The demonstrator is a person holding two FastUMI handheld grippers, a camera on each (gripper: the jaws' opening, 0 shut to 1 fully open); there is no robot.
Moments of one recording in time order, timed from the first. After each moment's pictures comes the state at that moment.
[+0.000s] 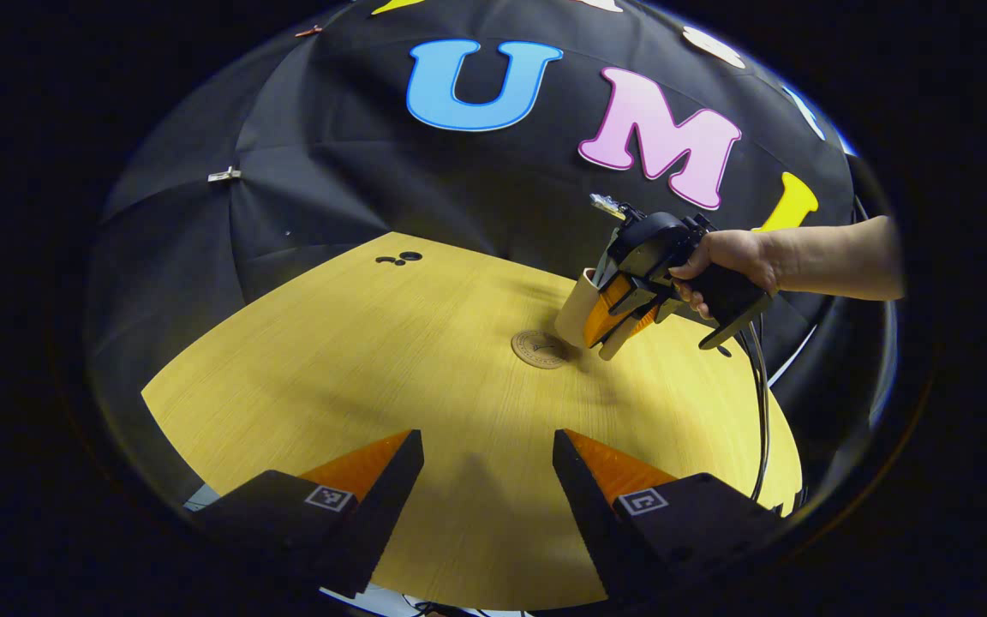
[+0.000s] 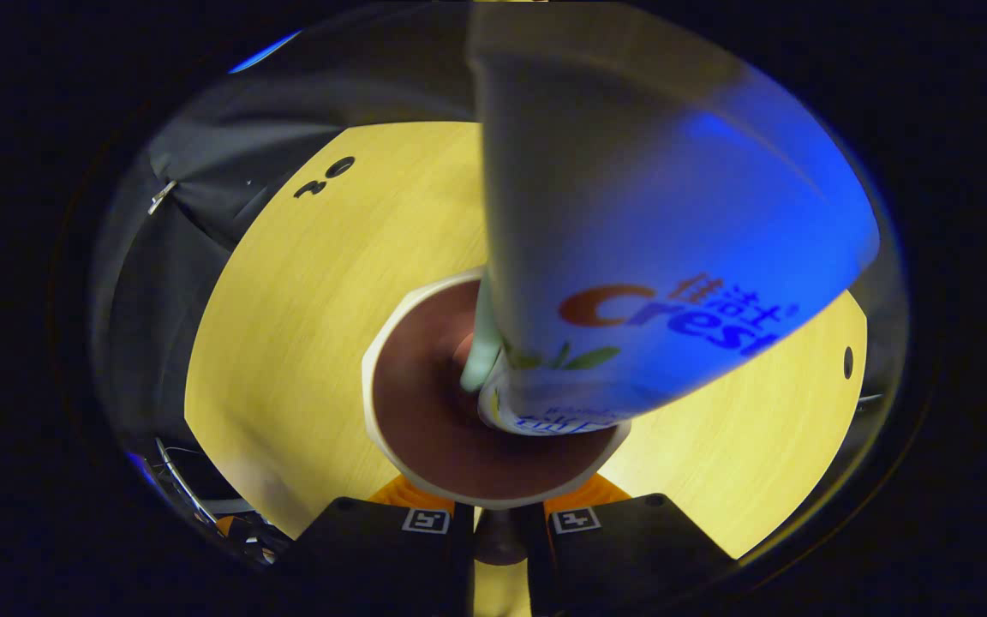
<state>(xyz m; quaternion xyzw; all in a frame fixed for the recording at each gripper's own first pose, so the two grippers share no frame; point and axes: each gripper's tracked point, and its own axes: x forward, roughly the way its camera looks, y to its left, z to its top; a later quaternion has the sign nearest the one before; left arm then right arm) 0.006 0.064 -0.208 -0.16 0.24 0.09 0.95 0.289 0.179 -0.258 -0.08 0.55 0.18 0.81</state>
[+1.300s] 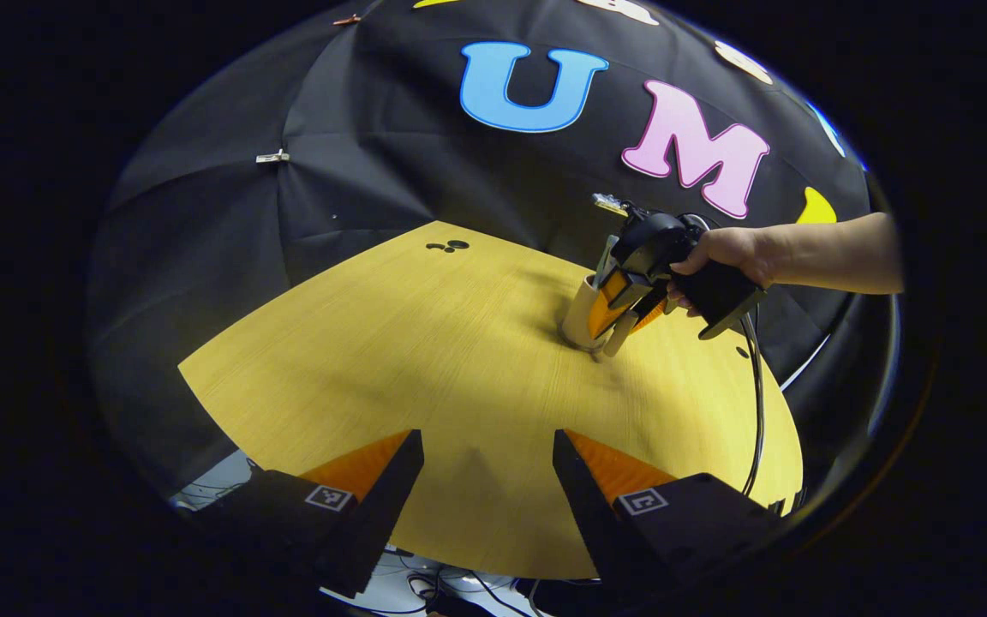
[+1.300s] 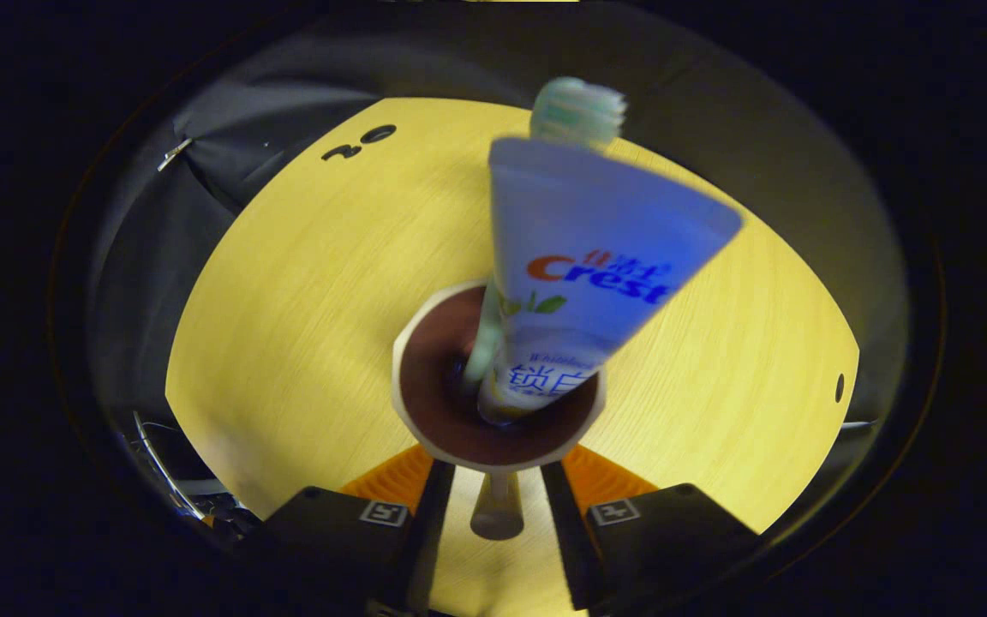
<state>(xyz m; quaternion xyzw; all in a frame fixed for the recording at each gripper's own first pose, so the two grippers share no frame) -0.052 0.097 -0.209 -0.17 0.25 0.13 0.94 0.271 0.211 -0.259 -0.13 0.54 0.18 0.81</state>
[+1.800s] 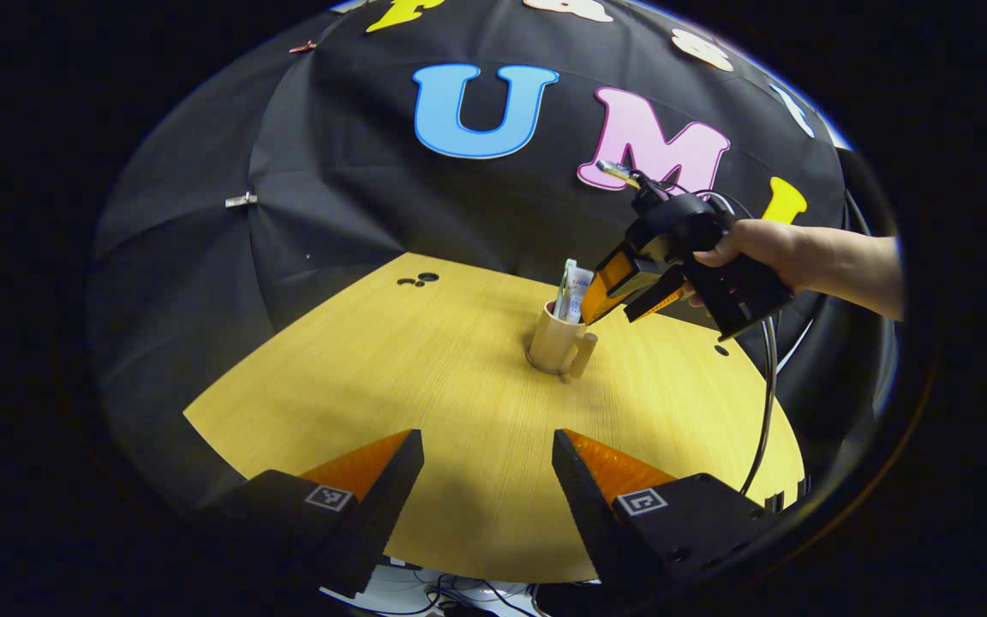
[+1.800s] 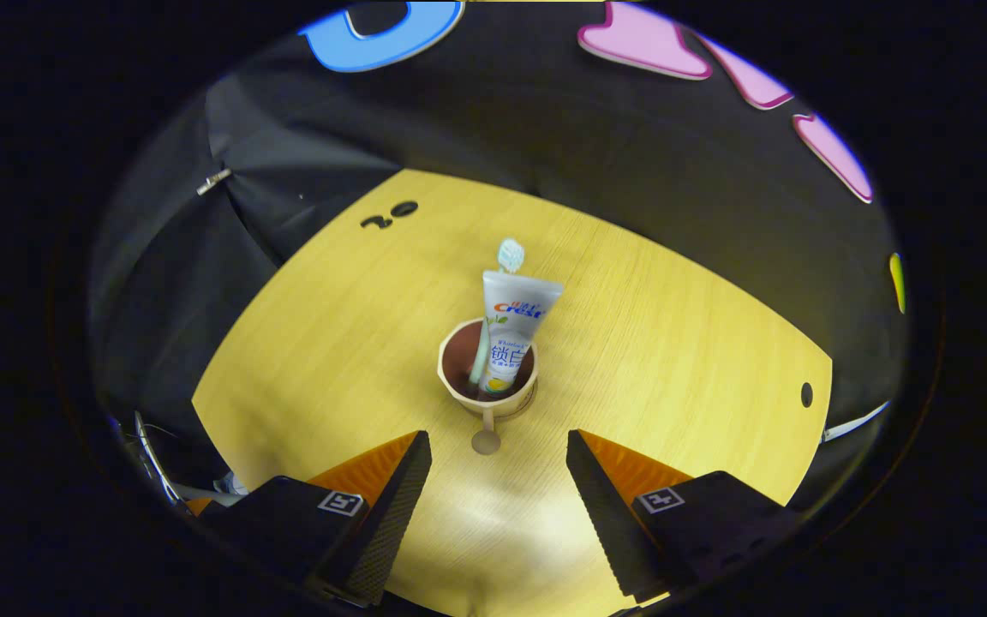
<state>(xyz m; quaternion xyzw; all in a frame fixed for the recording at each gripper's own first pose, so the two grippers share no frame) -0.042 0.076 -0.155 -0.12 0.22 0.10 0.96 0.237 0.189 -0.149 -0.10 0.43 0.20 0.87</state>
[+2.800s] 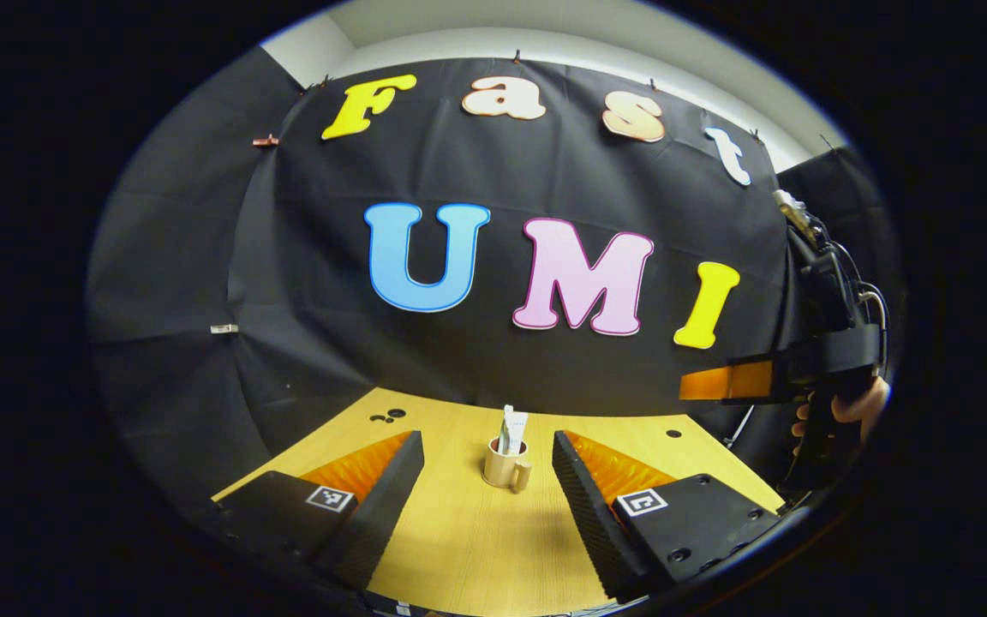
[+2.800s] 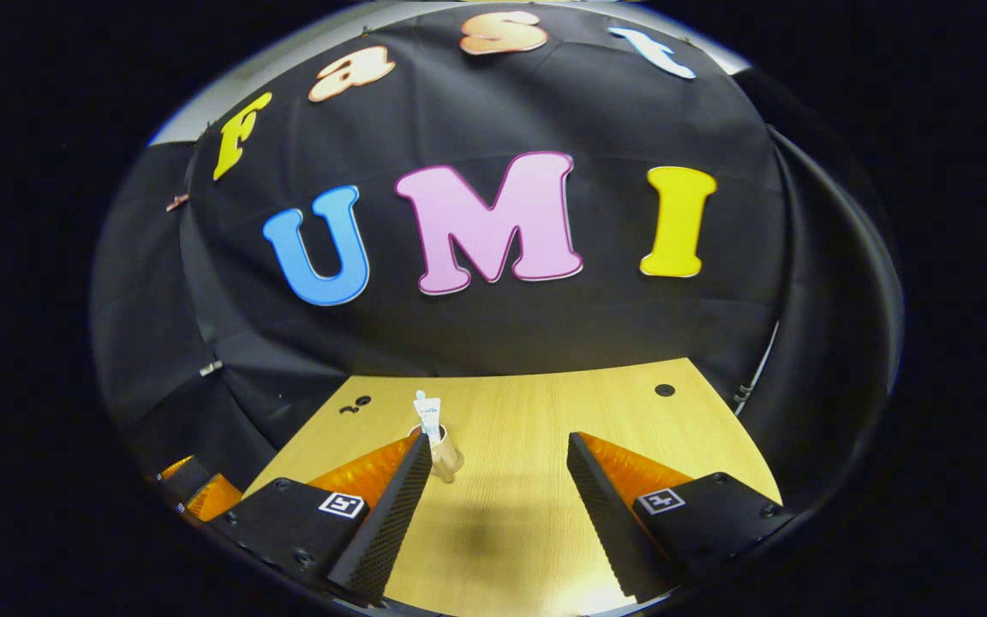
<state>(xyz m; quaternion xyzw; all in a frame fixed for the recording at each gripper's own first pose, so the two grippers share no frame) -0.075 0.036 0.022 -0.05 0.02 0.06 1.00 0.028 0.039 0.038 0.07 0.10 0.02 0.99</state>
